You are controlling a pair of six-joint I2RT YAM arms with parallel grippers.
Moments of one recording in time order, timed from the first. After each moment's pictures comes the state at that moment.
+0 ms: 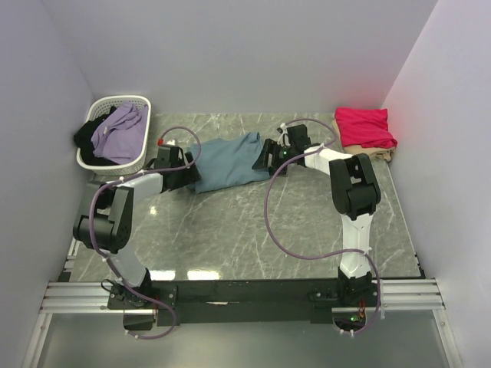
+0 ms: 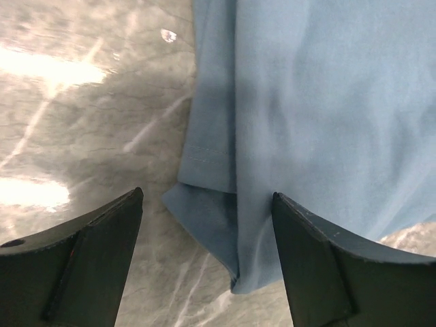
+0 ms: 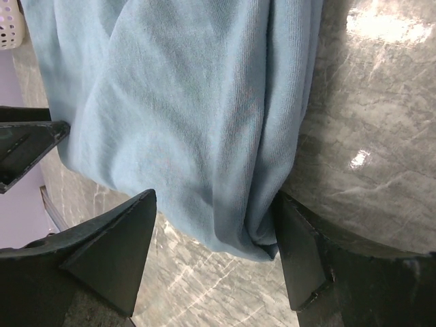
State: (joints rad) left arm -0.21 1.71 0.94 -0.05 0.01 -0.55; right arm 0.28 2.13 1.43 -0.16 -0.58 0.51
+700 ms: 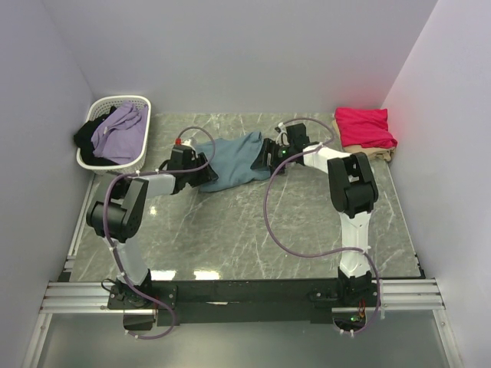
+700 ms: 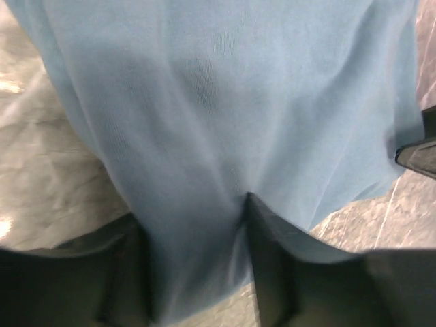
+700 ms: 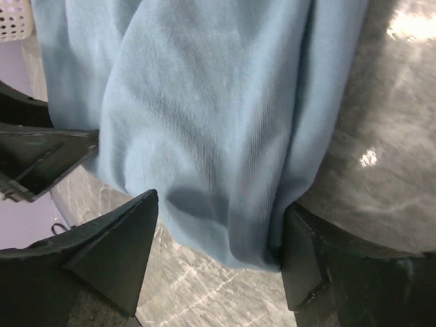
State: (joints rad) left arm -0.30 1.83 0.95 0.19 0.20 -0.63; right arm 0.28 2.16 1.46 -0.17 -0.63 0.50
